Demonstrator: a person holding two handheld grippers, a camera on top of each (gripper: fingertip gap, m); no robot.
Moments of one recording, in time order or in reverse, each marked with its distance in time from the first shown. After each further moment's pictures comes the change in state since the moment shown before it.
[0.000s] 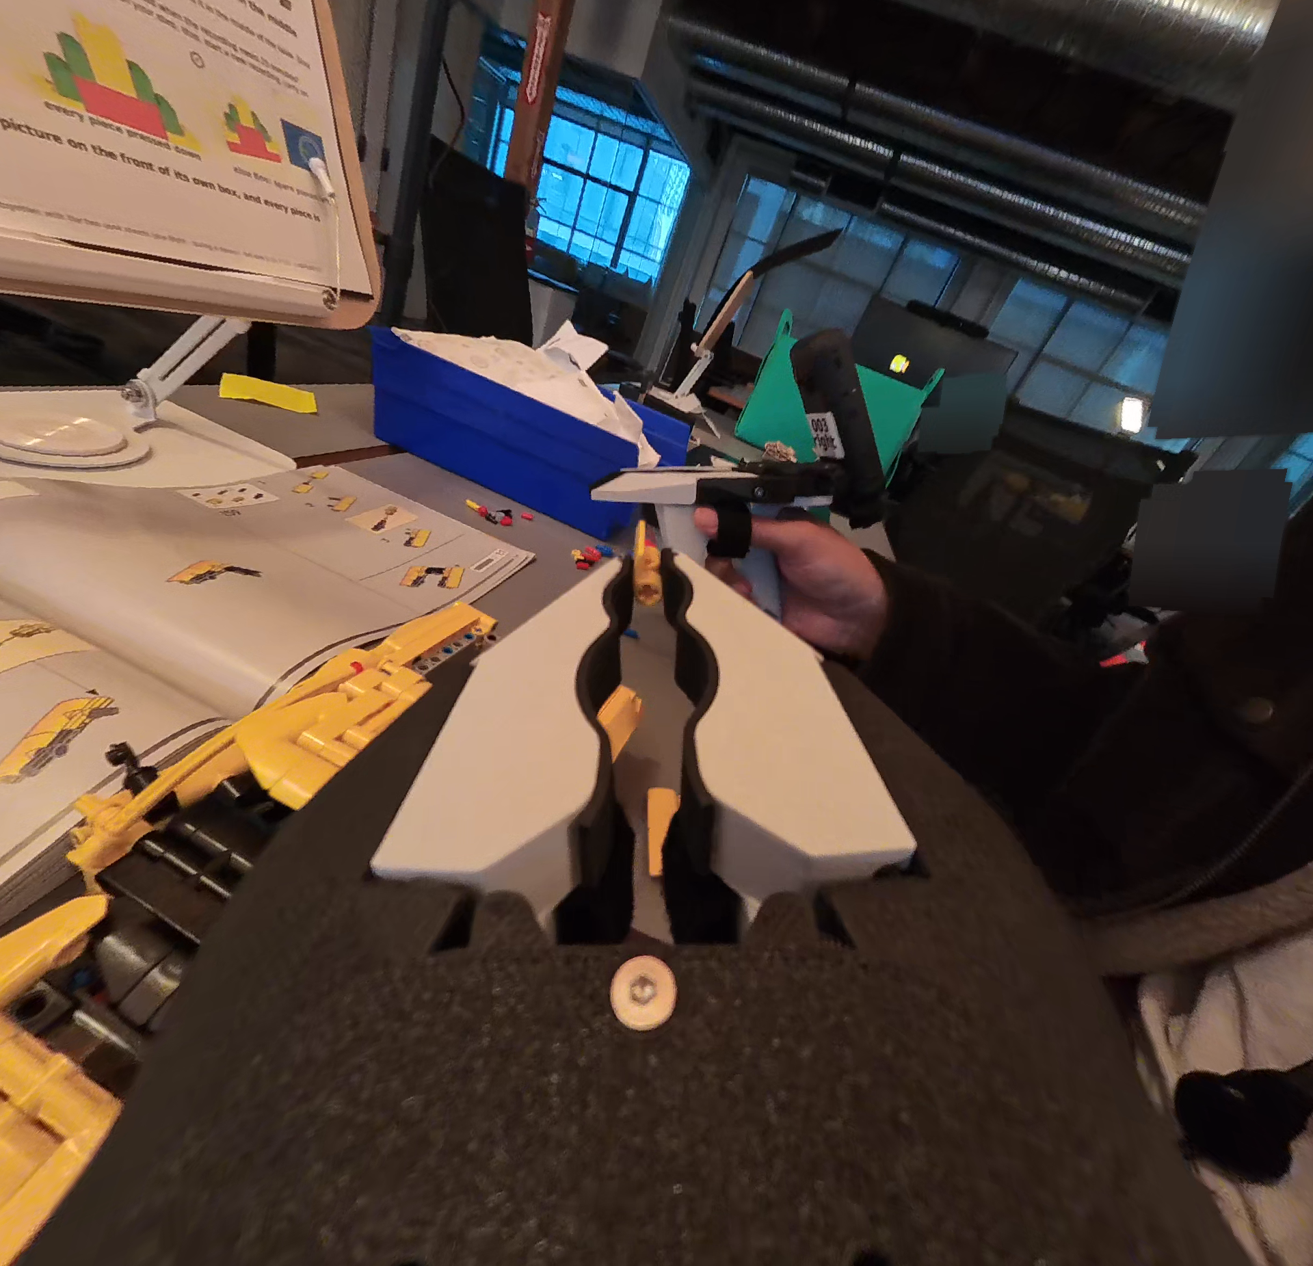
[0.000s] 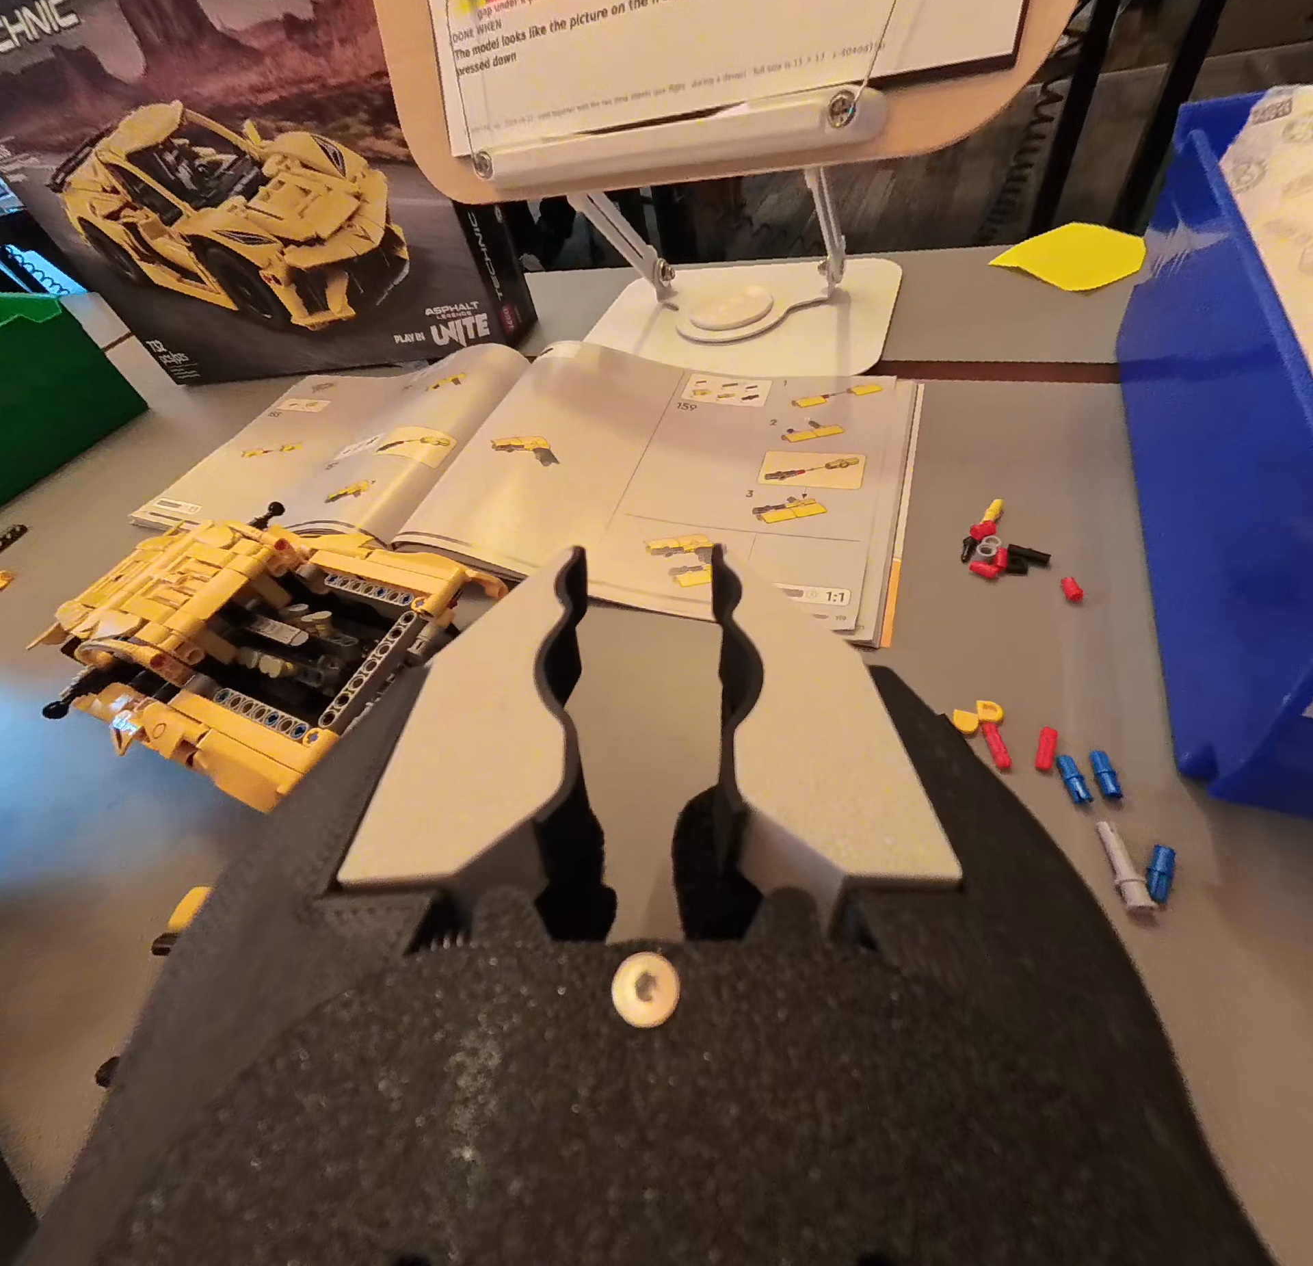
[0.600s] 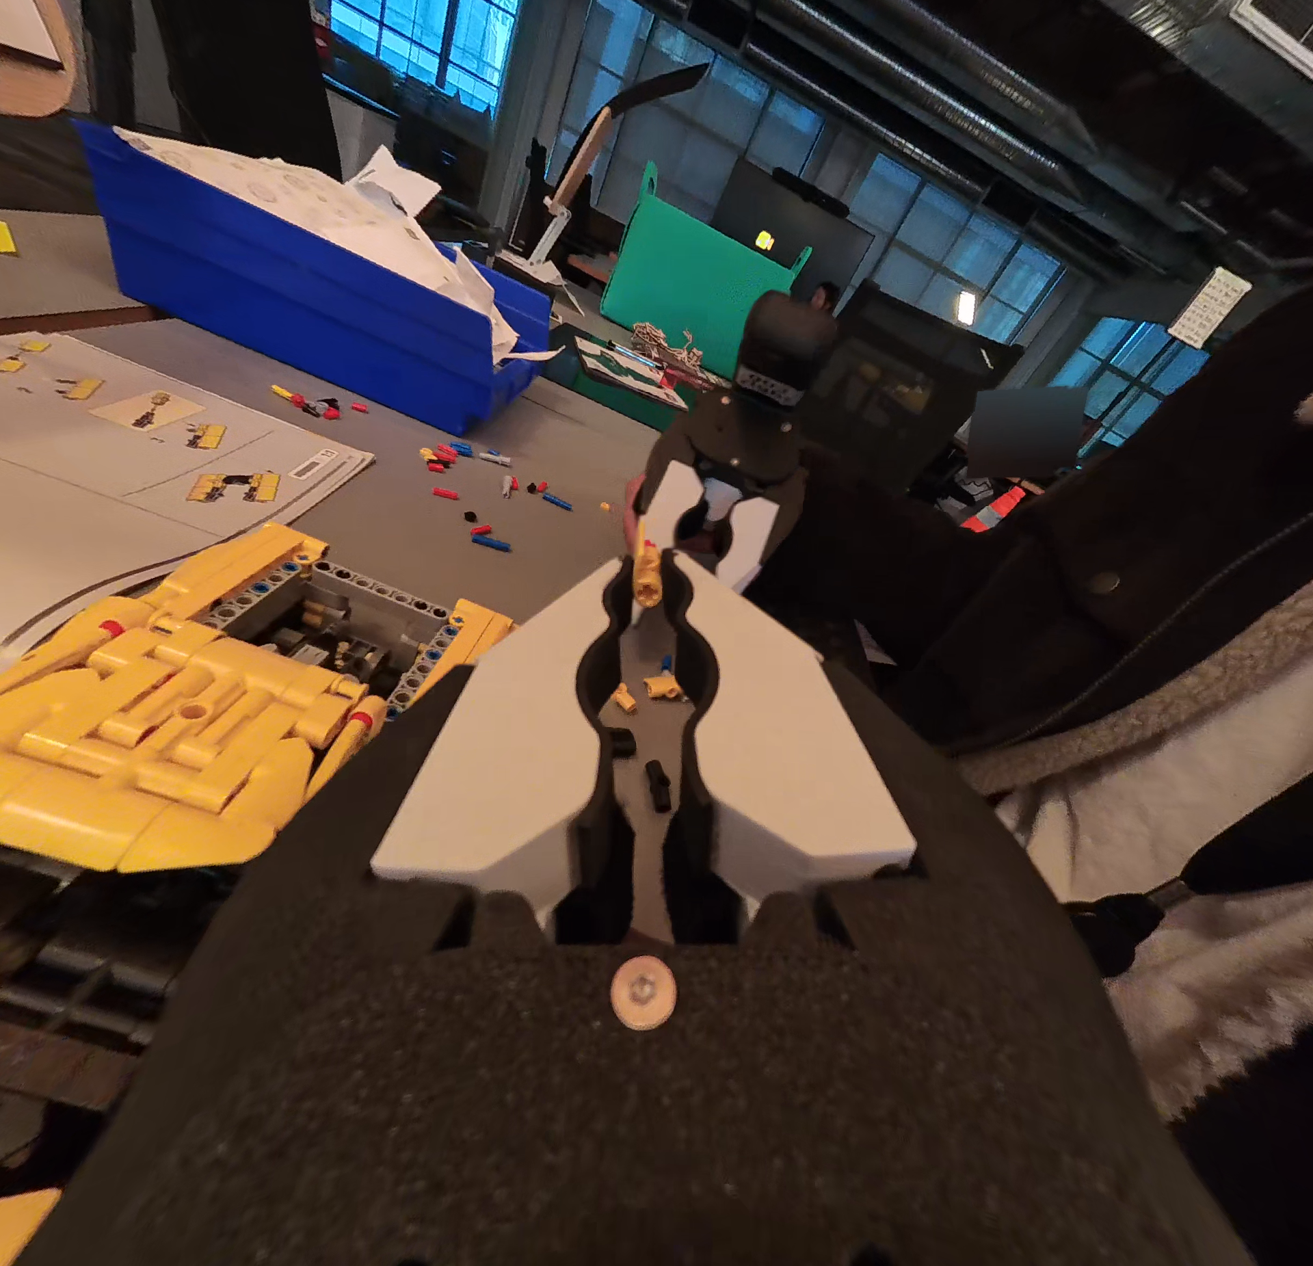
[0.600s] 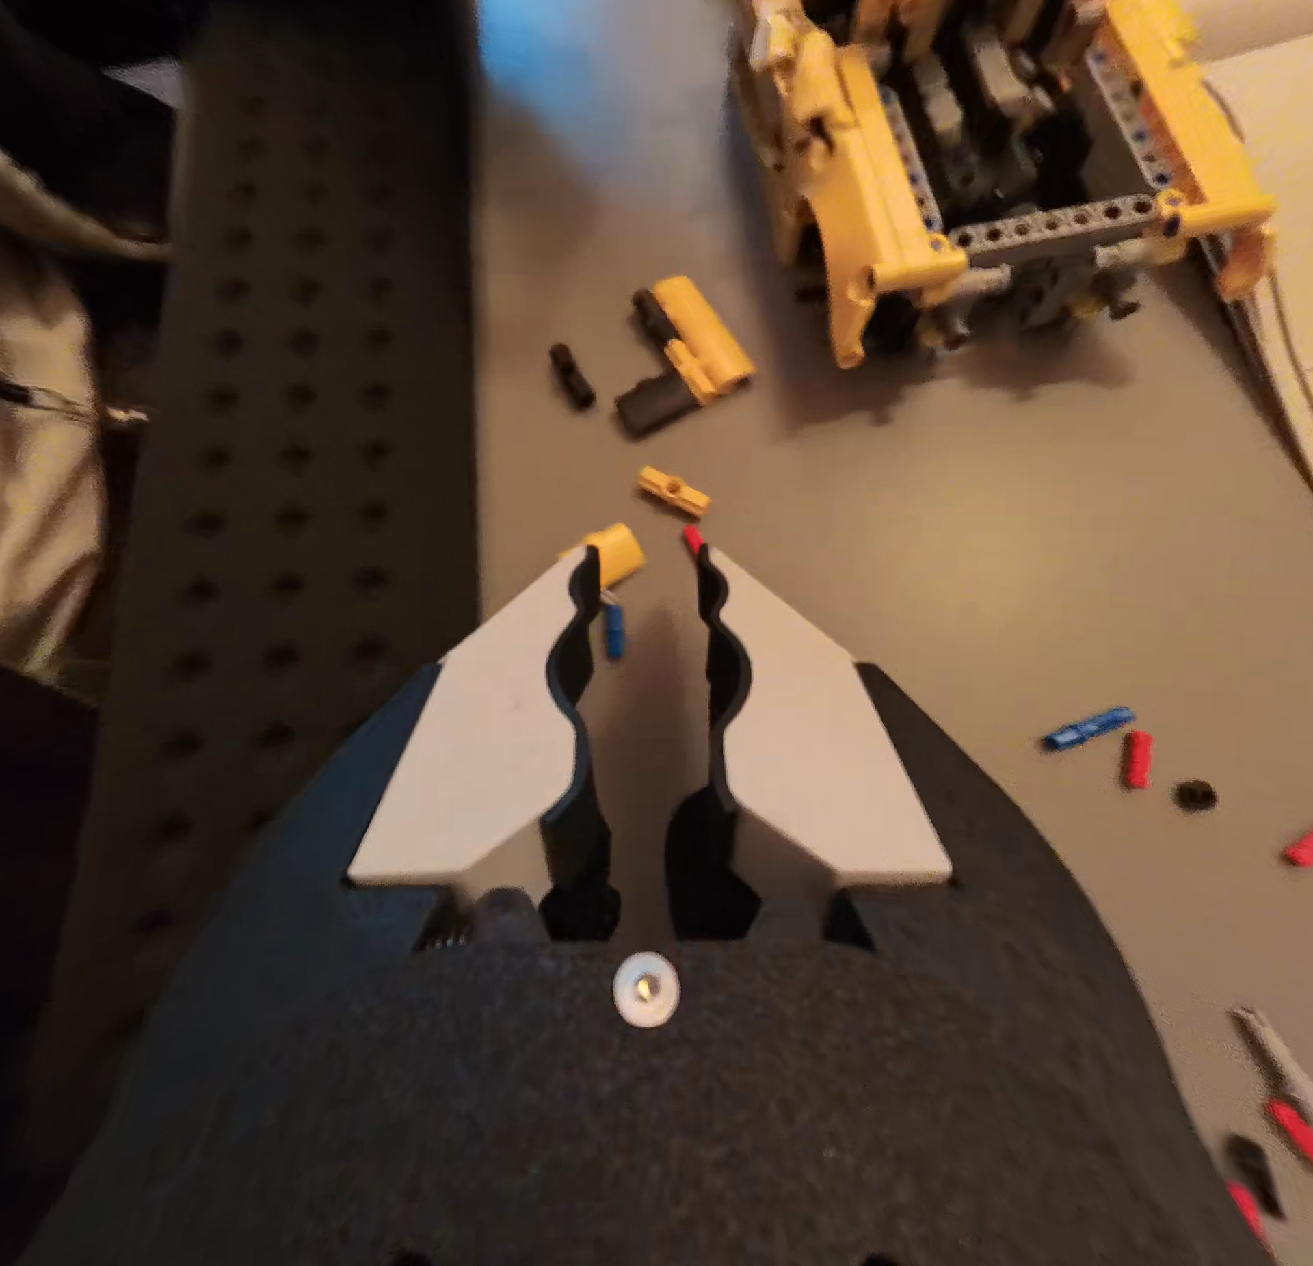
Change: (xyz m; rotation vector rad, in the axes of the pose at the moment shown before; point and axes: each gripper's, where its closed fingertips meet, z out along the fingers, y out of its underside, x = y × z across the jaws) left arm 0.034 0.035 0.008 -0.188 0.218 -0.073; right arm -0.098 0.126 -0.096 -0.511 -0.812 -0.611
